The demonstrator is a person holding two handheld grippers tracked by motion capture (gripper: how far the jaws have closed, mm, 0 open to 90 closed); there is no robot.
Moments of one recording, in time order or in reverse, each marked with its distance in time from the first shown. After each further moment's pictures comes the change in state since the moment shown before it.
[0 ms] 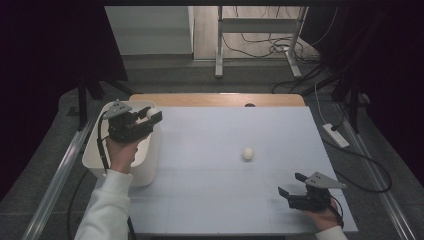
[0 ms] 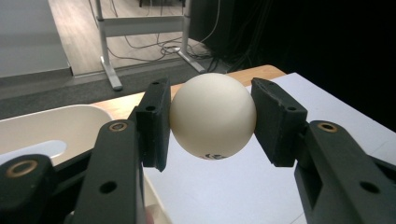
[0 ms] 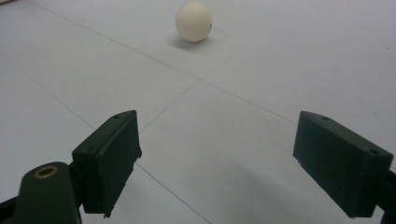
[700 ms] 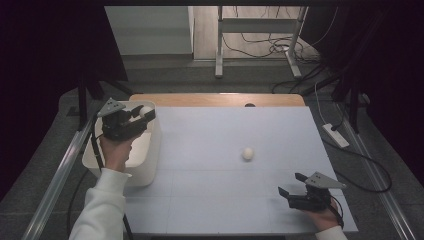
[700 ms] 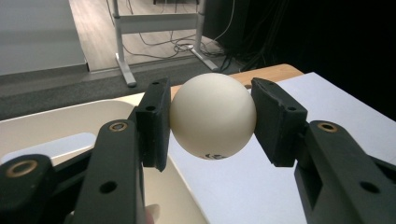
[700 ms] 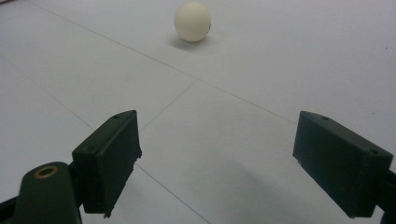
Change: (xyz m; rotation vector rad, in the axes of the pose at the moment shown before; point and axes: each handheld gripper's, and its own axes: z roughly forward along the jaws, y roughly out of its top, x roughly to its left) left arm 0.014 0.001 -0.005 0.012 0.054 -0.009; right arm 0.000 0.000 0.000 0.001 -0.003 0.000
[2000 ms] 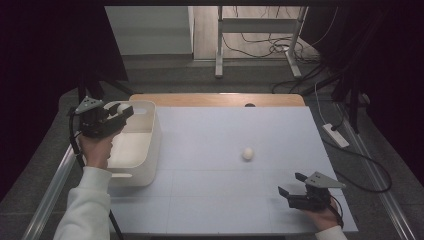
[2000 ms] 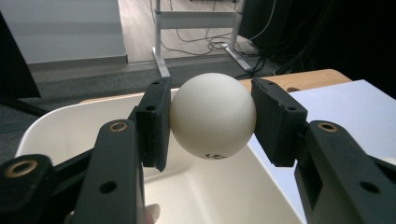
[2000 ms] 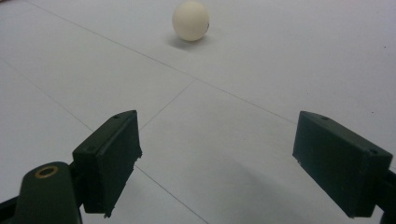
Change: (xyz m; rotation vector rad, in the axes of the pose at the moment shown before) left arm 0.044 -0.001 -0.023 0.011 0.138 -0.055; right arm 0.000 0.000 0.001 0.003 -0.006 0.000
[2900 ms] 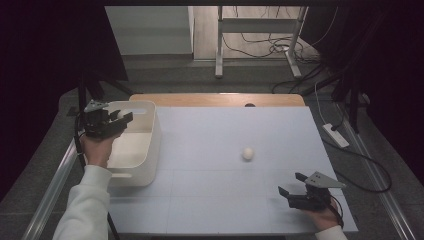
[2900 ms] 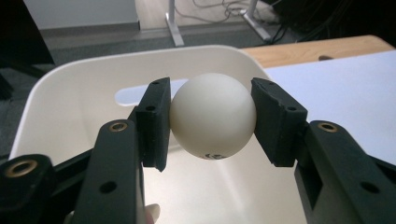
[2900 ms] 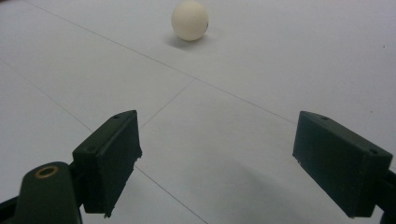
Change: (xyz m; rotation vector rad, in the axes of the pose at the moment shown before) left arm 0.017 -0.015 0.026 0.145 0.055 -0.006; right arm -0.001 0.000 0.000 0.002 -0.004 0.001
